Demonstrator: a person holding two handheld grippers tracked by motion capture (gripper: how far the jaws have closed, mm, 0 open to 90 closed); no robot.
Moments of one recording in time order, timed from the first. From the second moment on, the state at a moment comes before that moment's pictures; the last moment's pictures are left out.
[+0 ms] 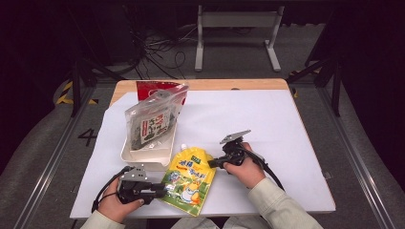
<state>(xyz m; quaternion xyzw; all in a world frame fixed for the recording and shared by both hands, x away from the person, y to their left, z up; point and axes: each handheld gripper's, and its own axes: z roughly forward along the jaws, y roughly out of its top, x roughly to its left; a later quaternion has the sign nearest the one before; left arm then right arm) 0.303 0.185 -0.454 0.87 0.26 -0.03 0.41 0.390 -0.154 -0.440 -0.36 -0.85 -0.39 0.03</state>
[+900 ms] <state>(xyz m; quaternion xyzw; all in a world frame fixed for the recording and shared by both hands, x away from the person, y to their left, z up) 0.297 0.180 -0.437 0.85 0.24 0.01 0.47 0.338 -0.188 -0.336 -0.27 -0.81 -0.51 -0.08</state>
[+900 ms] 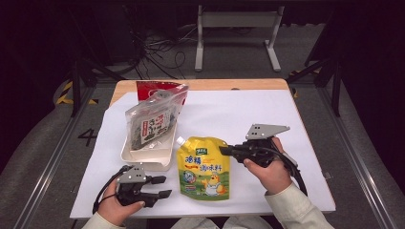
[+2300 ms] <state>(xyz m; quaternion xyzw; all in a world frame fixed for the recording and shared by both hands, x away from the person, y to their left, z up) 0.329 0.124 -0.420 0.81 0.19 0.04 0.55 0.303 -0.182 -0.305 -0.15 -0.81 -0.56 -0.07</state>
